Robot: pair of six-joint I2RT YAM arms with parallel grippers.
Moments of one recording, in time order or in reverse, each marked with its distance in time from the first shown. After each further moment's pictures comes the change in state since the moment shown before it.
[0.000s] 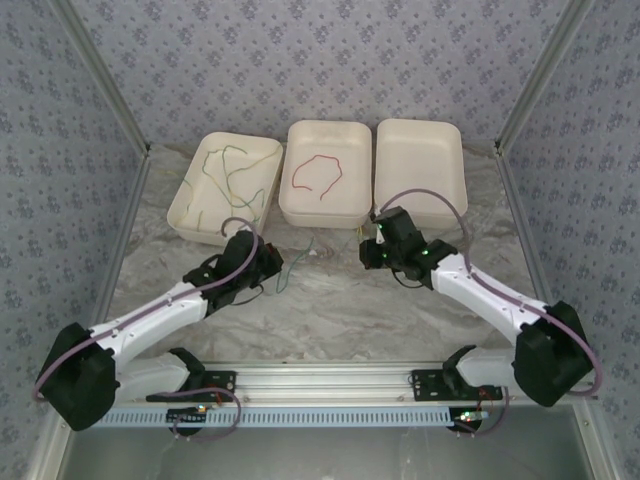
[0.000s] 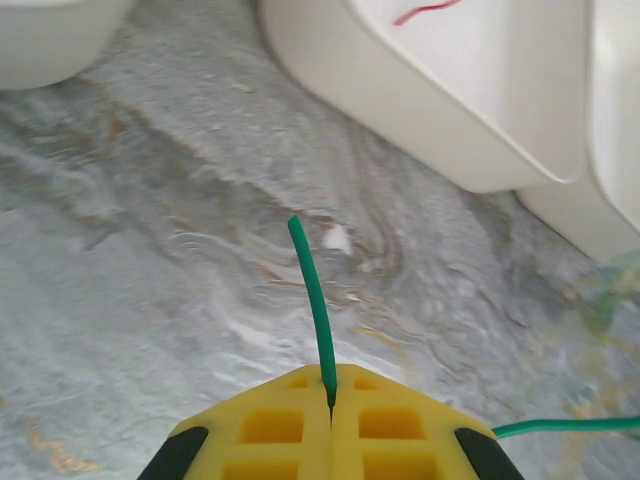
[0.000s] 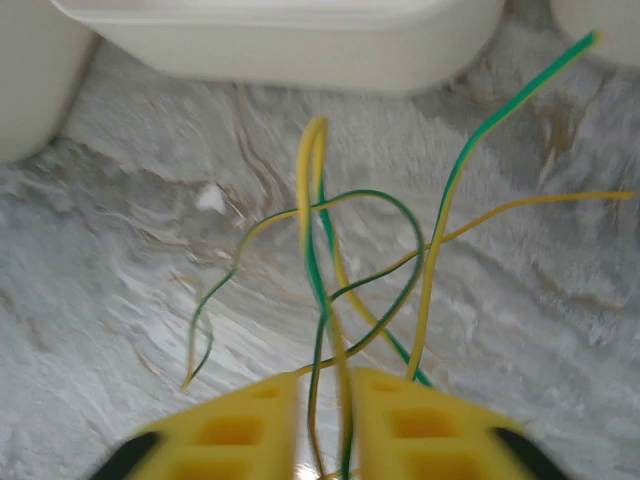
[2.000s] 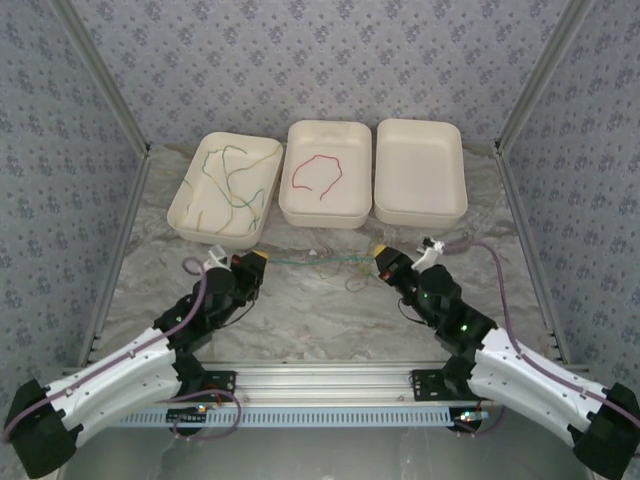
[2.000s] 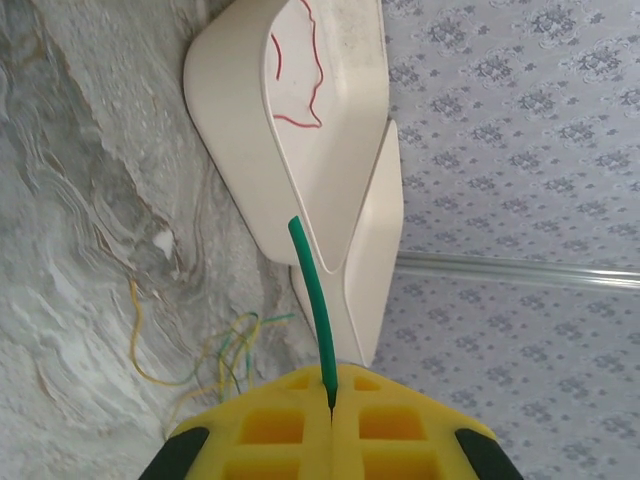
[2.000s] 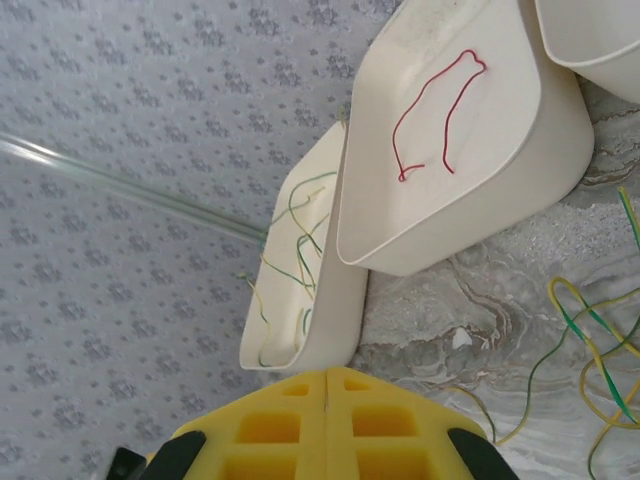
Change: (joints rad) left arm -0.135 -0.430 -0.275 0.210 -0.247 -0.645; right arm 0.195 -0.639 -0.475 0.558 0.321 0.669
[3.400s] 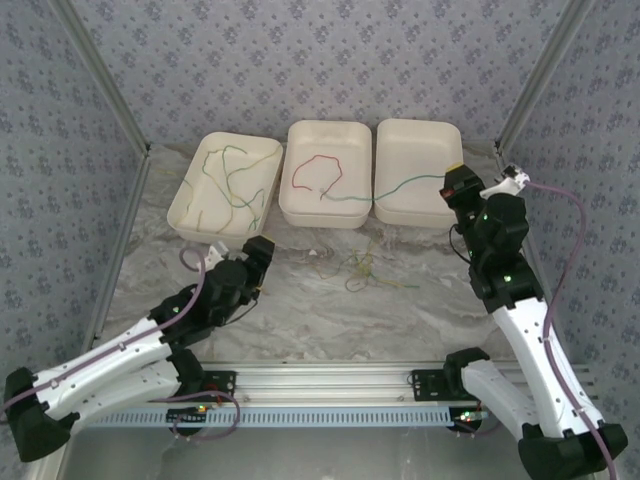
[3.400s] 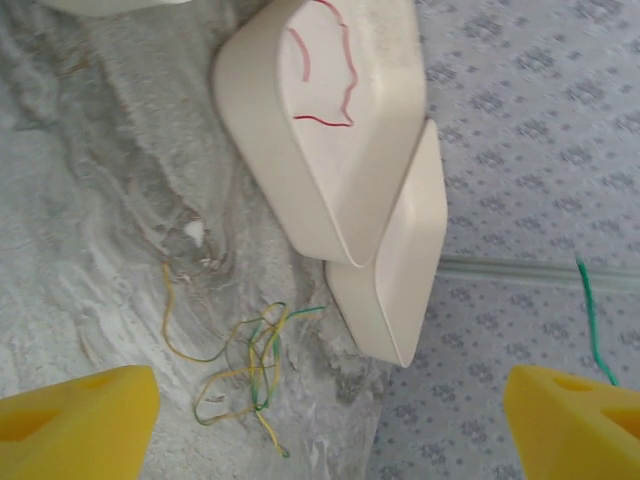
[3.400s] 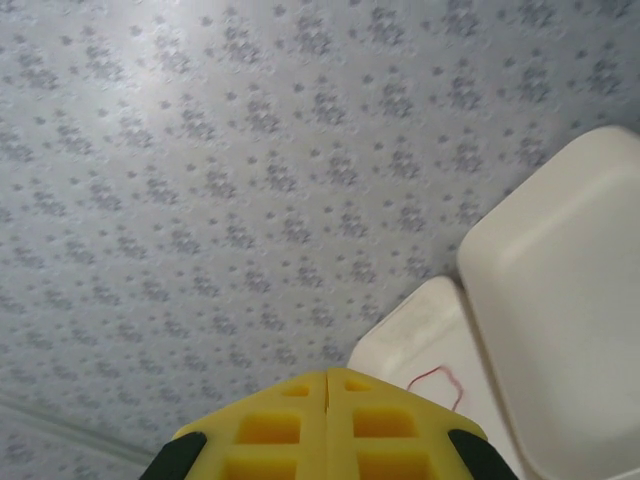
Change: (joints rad) left arm -0.113 0.051 0.234 -0.319 -0.124 0.031; right arm -0.581 0.193 0.587 -0.264 -0.129 -0.206
